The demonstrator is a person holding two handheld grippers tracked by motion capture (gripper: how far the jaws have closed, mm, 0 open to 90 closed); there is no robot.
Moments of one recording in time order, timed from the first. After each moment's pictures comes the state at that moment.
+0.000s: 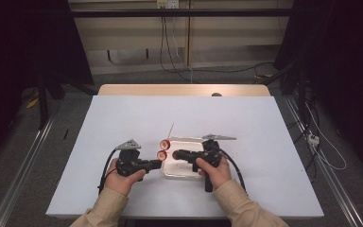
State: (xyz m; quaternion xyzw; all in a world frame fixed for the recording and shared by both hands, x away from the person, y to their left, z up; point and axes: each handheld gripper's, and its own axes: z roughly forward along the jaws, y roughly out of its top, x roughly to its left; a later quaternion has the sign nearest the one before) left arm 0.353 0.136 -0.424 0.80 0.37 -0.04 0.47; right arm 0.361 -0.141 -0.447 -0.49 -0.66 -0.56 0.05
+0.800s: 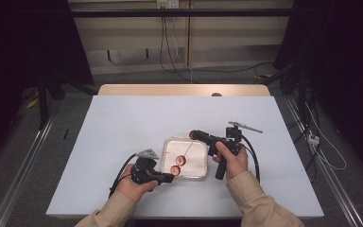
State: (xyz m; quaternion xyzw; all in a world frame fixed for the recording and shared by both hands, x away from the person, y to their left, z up) left arm 0.340 0.102 -0.438 0.85 0.32 -0.09 0.41; right arm 0.366 -0.185 -0.409 -0.53 -0.58 -0.62 0.02
